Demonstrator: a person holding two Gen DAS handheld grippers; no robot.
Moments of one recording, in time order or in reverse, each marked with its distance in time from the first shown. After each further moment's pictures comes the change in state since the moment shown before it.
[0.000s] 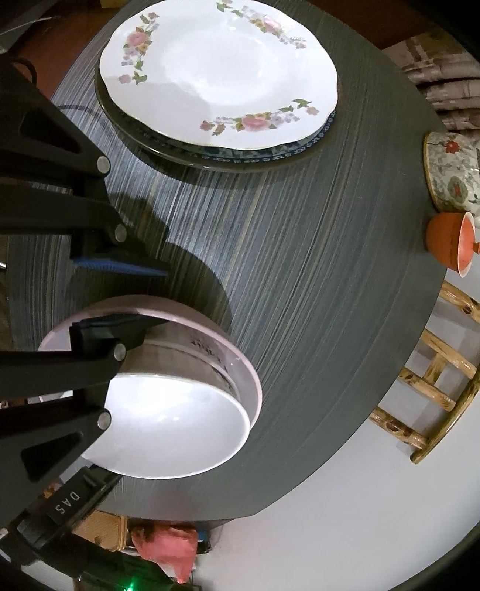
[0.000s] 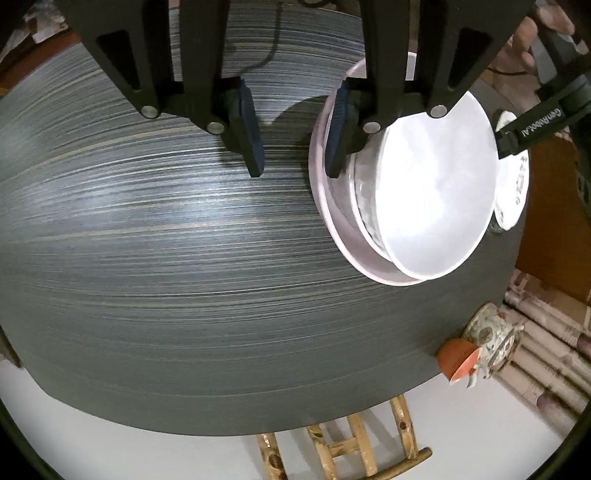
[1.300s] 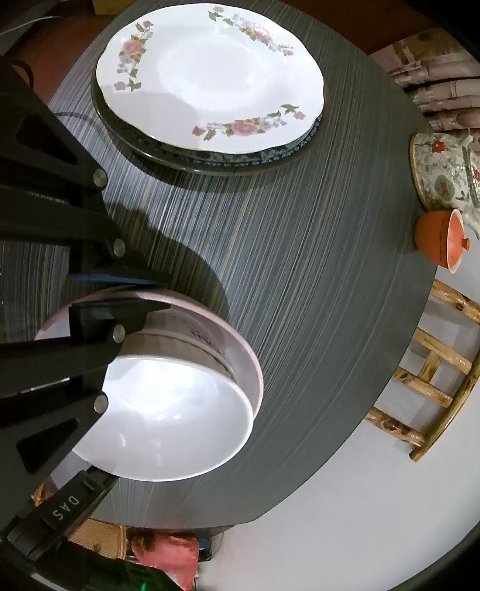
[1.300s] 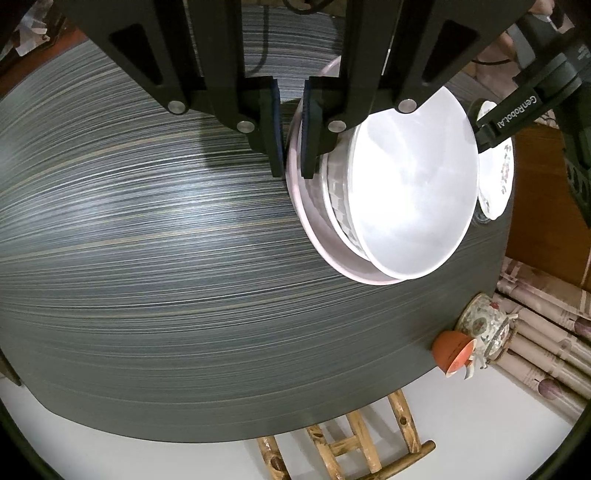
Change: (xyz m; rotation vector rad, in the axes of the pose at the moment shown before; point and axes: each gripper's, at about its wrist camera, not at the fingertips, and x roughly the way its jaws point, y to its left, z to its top) left arm -0.003 -0.007 -0.001 0.025 -0.043 0.041; right arm 0.004 0.012 0.000 0.049 0.013 0.047
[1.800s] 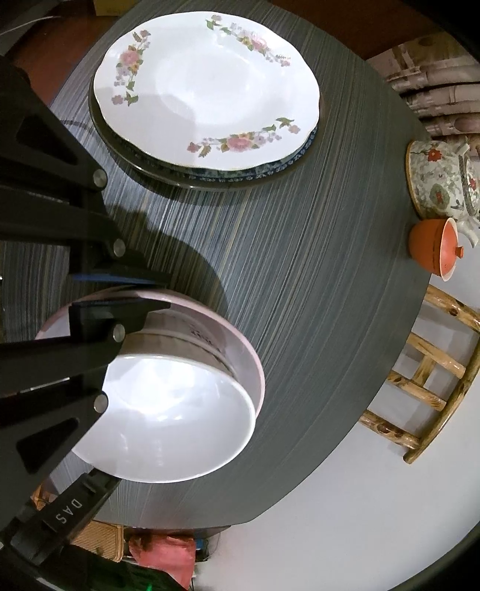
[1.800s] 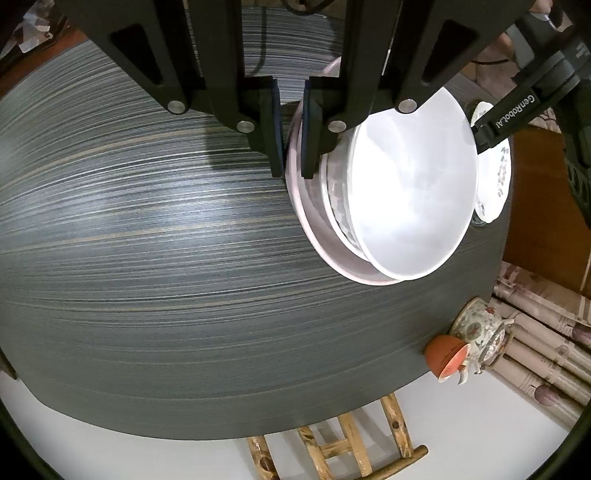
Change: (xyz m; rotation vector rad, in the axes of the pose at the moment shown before) left arm -0.009 0.007 0.000 -0.007 -0.014 0.005; right arm -0.004 0.009 0.002 -0.020 0.005 -0.002
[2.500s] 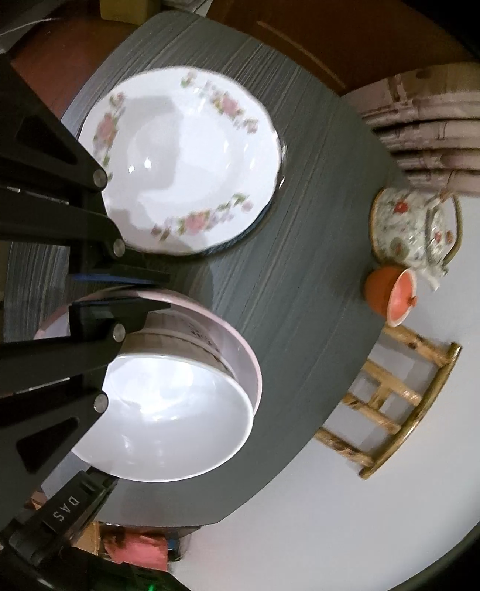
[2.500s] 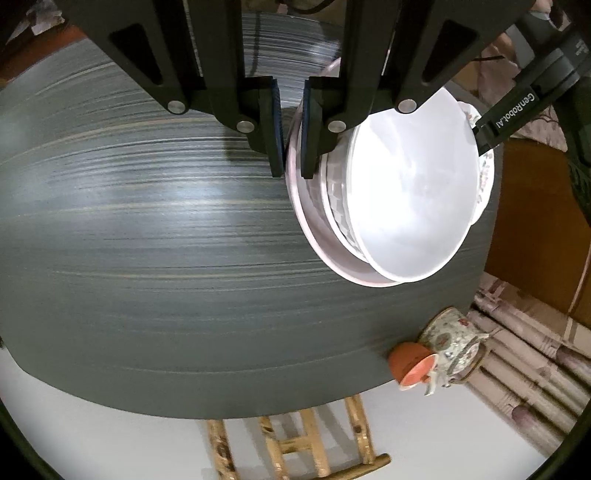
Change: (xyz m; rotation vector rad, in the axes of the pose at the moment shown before) left arm -0.050 0.043 0.027 -0.059 -0.092 0.029; right arm -0.015 0.059 0.010 -0.096 -0.005 0.014
